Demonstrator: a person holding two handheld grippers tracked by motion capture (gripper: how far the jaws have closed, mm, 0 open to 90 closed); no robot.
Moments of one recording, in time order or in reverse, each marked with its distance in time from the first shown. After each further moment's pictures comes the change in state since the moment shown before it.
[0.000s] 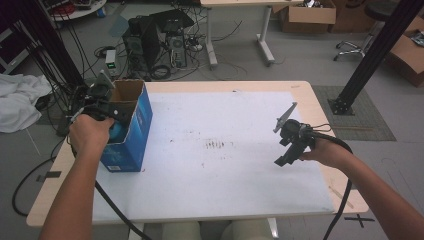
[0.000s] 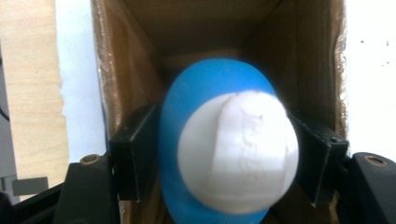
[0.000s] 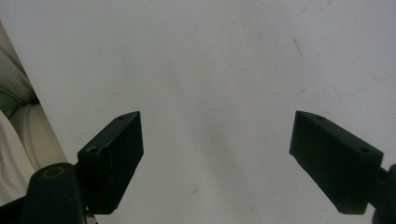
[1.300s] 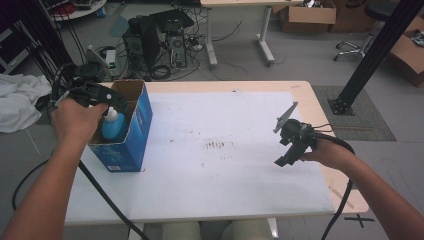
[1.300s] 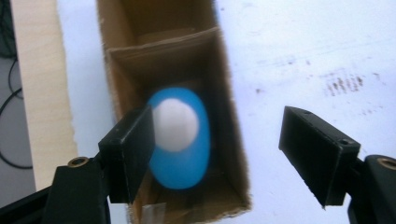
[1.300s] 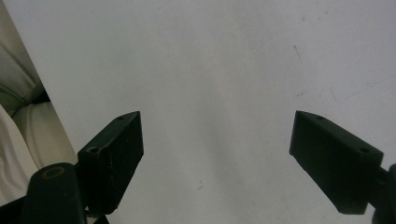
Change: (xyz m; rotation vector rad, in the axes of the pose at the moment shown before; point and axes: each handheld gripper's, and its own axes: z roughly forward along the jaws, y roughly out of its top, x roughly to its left) left arm -0.024 0.000 -0.080 -0.120 -0.079 0.133; right arm 0.010 0.004 -0.010 -0.005 -0.020 -0.019
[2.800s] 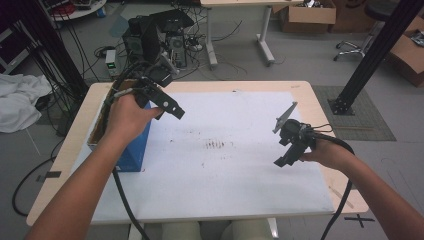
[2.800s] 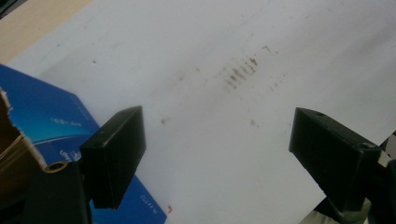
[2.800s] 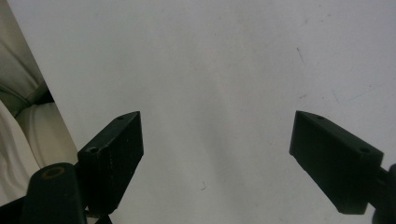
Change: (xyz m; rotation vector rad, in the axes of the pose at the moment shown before) left arm -0.119 0.023 0.026 0.013 -0.175 0.448; right arm 0.002 0.001 0.000 -0.003 0.004 0.000
